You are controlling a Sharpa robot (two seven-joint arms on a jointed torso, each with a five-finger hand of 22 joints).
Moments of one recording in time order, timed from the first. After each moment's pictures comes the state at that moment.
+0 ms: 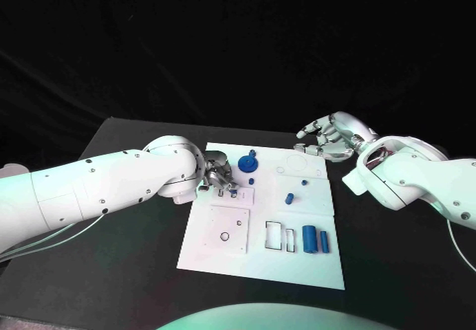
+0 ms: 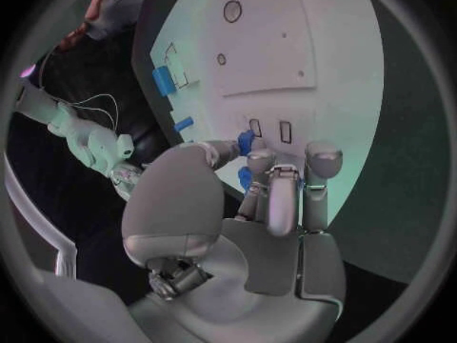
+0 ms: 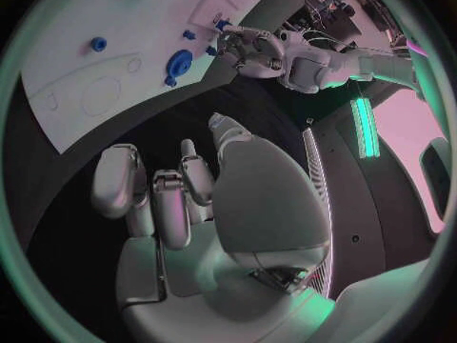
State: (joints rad) left arm 1.25 -0.68 -0.06 1.49 -1.08 0.10 -0.52; left_hand 1.22 -0.16 0.69 0.29 0.16 0.72 0.08 0.94 0.64 1.15 0.01 1.20 0.90 1.47 -0.05 1.50 1.31 0.15 1.20 0.06 1.28 0.92; right arm 1.32 -0.94 -0.15 1.65 -0.91 -0.50 -0.07; right_hand 1.39 -0.16 0.18 0.28 0.30 0.86 0.16 0.19 0.38 1.33 0.08 1.29 1.25 1.46 0.01 1.53 1.31 0.08 1.37 0.11 1.20 1.26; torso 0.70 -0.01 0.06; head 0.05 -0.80
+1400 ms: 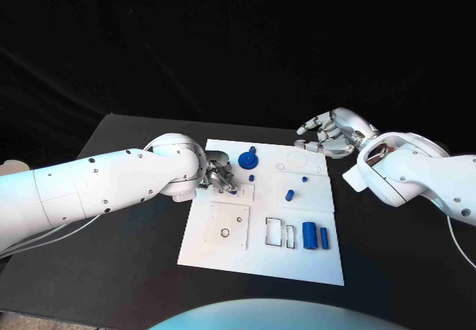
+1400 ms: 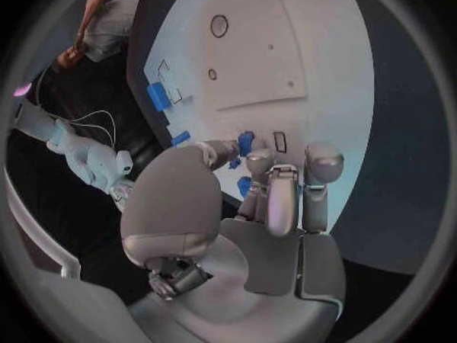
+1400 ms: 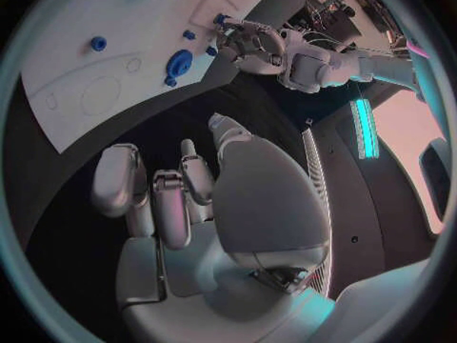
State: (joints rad) left arm 1.25 -0.68 -0.07 1.49 -1.14 0.15 -0.52; left_hand 1.20 -0.17 0.72 0.26 0.16 0.72 0.08 0.94 0.64 1.17 0.01 1.21 0.90 1.47 -0.05 1.50 1.31 0.13 1.21 0.05 1.29 0.94; right arm 1.32 -0.93 -0.15 1.65 -0.92 -0.50 -0.07; right_hand 1.39 -0.16 0.19 0.28 0.30 0.86 0.16 0.19 0.38 1.32 0.08 1.29 1.25 1.46 0.01 1.53 1.31 0.08 1.36 0.11 1.20 1.26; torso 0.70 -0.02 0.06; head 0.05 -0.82
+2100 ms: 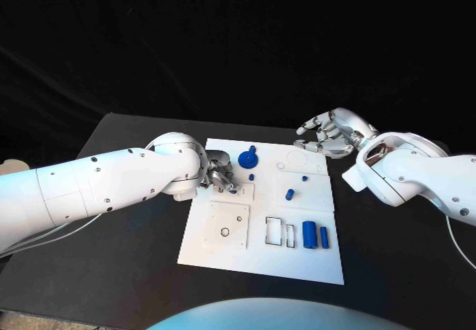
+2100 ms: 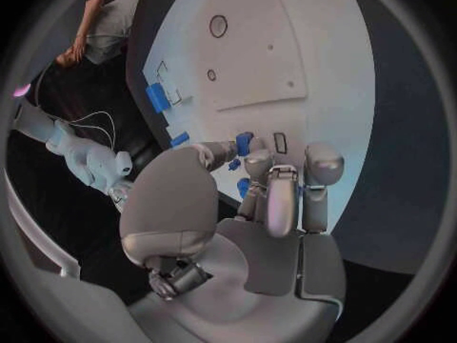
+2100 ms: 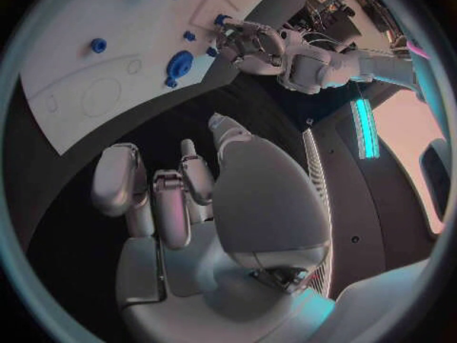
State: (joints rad) left arm 1.25 -0.66 -0.07 1.48 -1.14 0.16 -0.52; left_hand 1.12 -0.16 0.74 0.26 0.15 0.74 0.07 0.95 0.64 1.19 0.00 1.22 0.91 1.47 -0.05 1.50 1.31 0.13 1.22 0.05 1.30 0.96; right arm 1.32 -0.93 -0.15 1.65 -0.92 -0.50 -0.07; right_hand 1.39 -0.16 0.19 0.28 0.30 0.86 0.16 0.19 0.38 1.32 0.08 1.29 1.25 1.46 0.01 1.53 1.31 0.08 1.36 0.11 1.19 1.26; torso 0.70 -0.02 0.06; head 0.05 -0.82
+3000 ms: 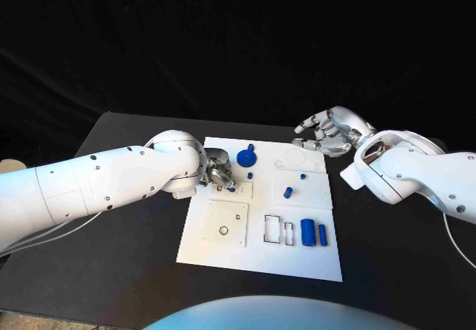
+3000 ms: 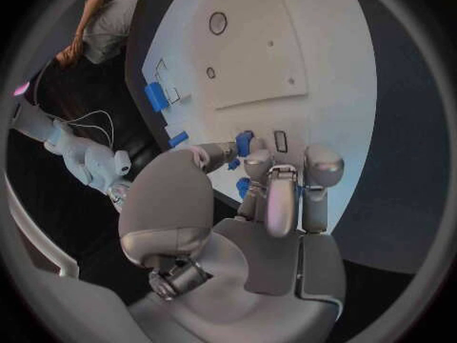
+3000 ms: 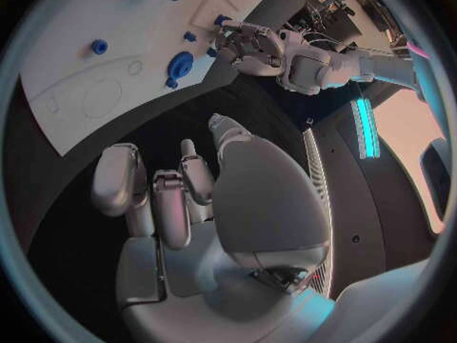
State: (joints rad) left arm 1.25 -0.65 -0.07 1.47 -1.14 0.17 -0.53; left_hand 1.06 -0.16 0.82 0.19 0.14 0.75 0.07 0.94 0.63 1.20 -0.01 1.22 0.92 1.47 -0.06 1.51 1.31 0.13 1.23 0.05 1.31 0.97; right arm 1.32 -0.93 -0.15 1.64 -0.92 -0.50 -0.07; right_hand 1.39 -0.16 0.19 0.29 0.31 0.86 0.16 0.19 0.38 1.32 0.08 1.29 1.24 1.46 0.01 1.53 1.31 0.08 1.36 0.11 1.19 1.26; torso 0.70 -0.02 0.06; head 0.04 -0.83
